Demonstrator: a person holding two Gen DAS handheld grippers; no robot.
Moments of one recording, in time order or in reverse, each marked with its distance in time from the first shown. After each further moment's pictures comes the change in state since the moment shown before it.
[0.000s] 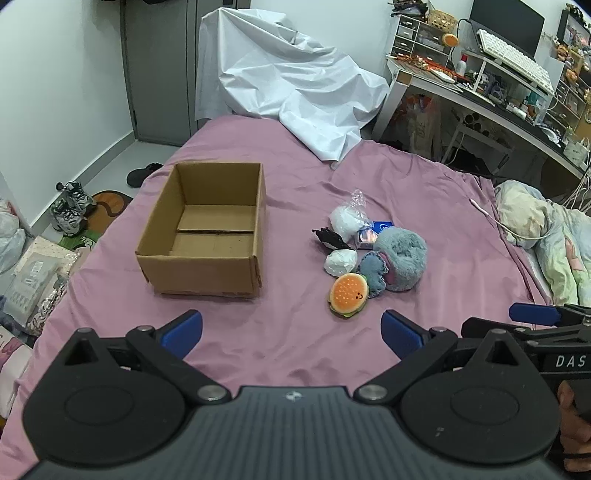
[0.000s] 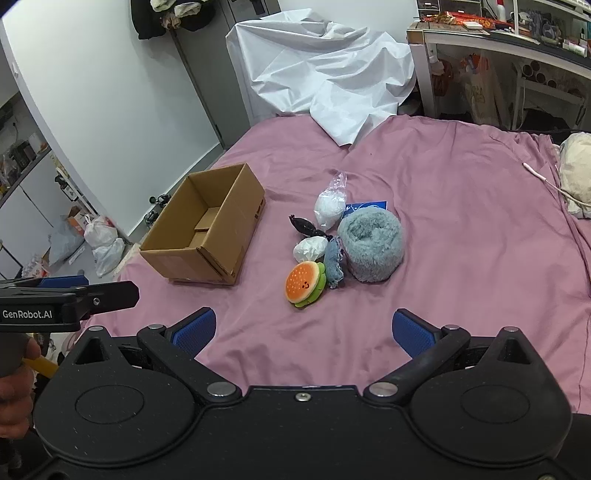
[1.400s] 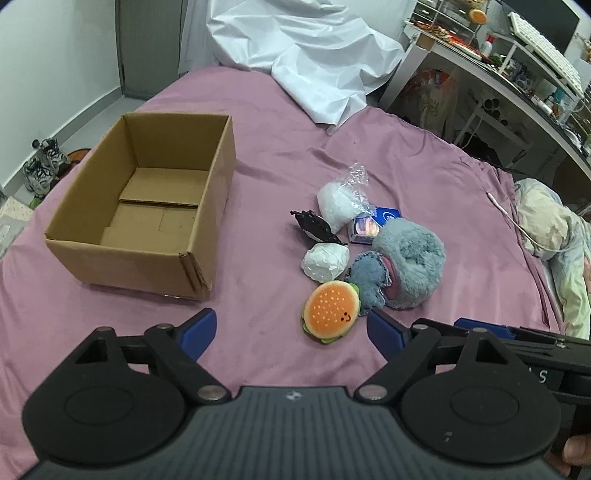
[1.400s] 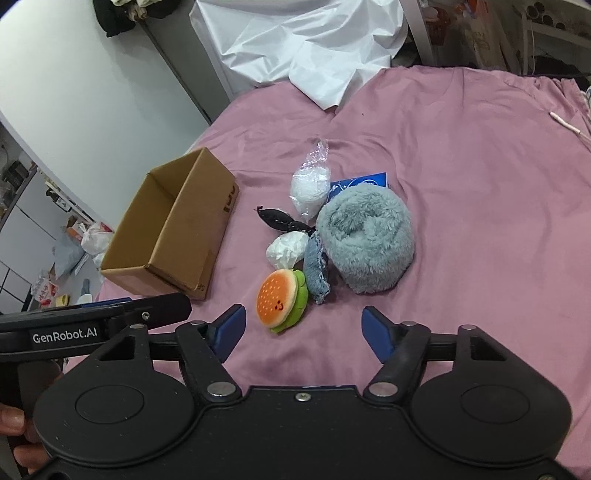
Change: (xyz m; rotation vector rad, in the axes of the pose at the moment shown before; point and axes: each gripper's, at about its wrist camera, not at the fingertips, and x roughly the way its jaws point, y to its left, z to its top) left arm 0.119 -0.020 0.021 -0.096 0.112 -0.041; right arm 0.097 -0.046 0.024 0.109 0.091 0.060
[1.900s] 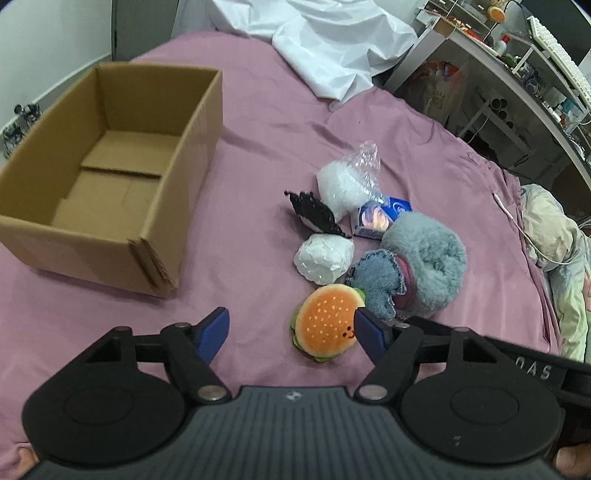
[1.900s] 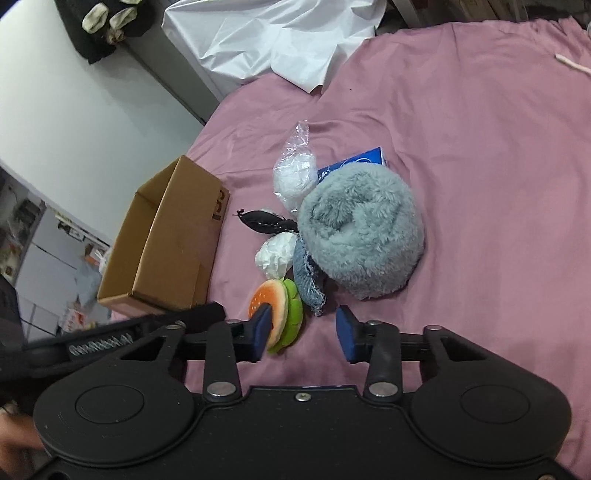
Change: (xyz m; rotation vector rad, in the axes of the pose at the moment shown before) left arm 0.064 0.009 0.002 -0.066 0.060 -0.076; right arm 0.043 -0.034 0.002 0.145 0.010 0.103
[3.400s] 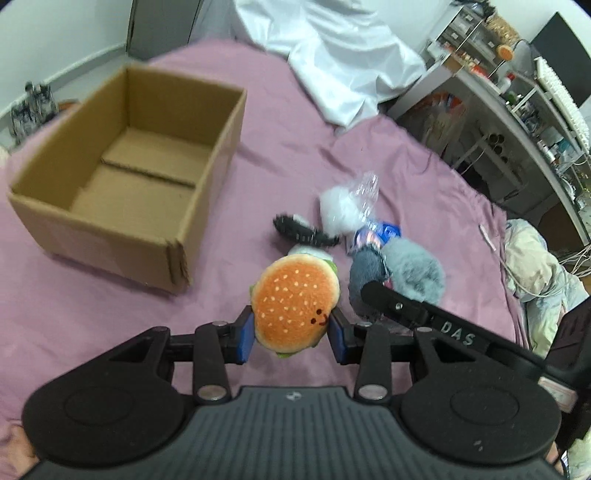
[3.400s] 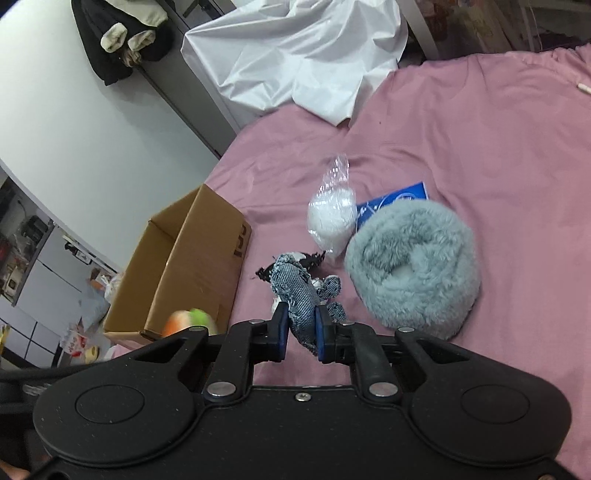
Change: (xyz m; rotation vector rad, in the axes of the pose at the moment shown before) left arm -0.044 0.019 0.006 -0.088 -0.053 -0.044; right arm 0.013 0.029 0.007 -0.057 -0.137 0.019
